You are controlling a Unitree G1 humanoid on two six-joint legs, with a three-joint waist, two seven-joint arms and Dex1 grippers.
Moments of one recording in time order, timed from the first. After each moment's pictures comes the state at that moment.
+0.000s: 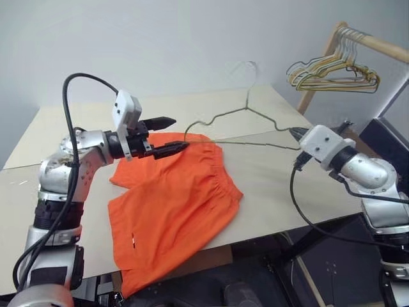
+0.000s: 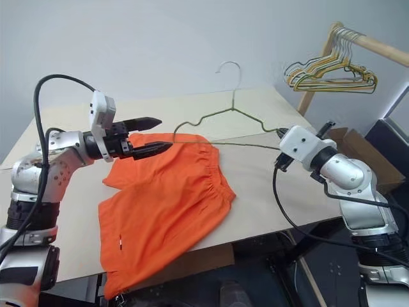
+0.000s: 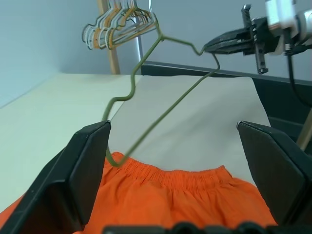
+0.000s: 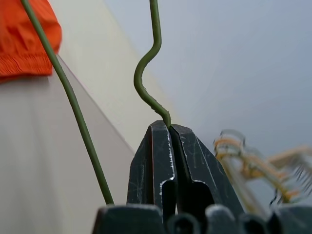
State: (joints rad) left arm -0.68 0.68 0.02 0.04 -0.54 0.57 -1.03; right arm -0.38 -0.84 -0.02 -0.08 -0.09 -0.08 0.55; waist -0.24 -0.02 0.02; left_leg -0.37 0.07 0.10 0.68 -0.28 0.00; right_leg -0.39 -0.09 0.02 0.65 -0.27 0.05
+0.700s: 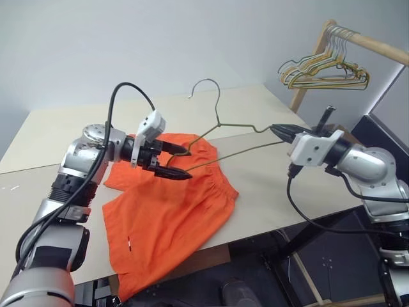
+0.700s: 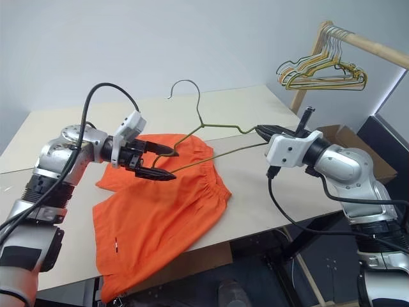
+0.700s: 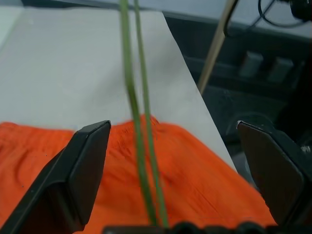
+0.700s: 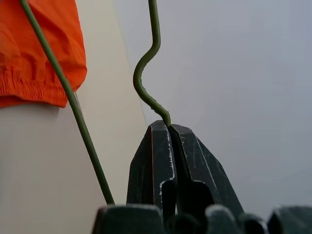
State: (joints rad) left arm -0.85 0.69 -0.24 0.29 -0.37 0.54 -1.46; right arm -0.49 -0.84 0.03 -0.01 -0.14 -0.34 0.65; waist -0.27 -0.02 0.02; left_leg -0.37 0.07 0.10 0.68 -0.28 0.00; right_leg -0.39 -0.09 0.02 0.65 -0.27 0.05
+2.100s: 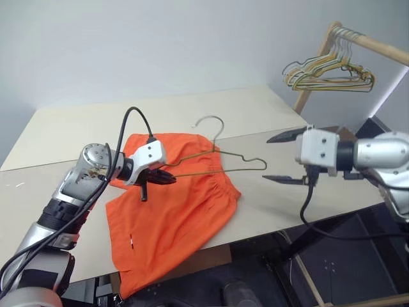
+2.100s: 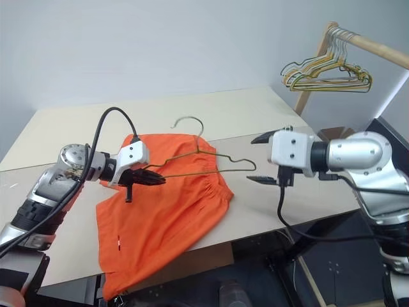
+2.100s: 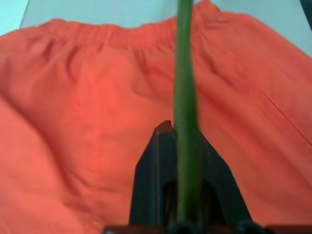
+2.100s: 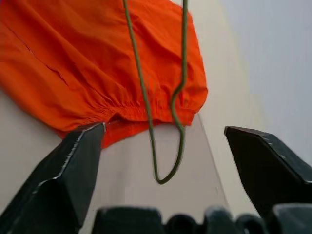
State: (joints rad) left arm -0.64 0.78 -0.26 0.05 -0.15 0.46 -1.26; right arm -0.59 -1.01 0.11 -0.25 0.26 0.27 1.14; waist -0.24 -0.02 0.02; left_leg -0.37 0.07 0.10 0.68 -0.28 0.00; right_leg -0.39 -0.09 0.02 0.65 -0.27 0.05
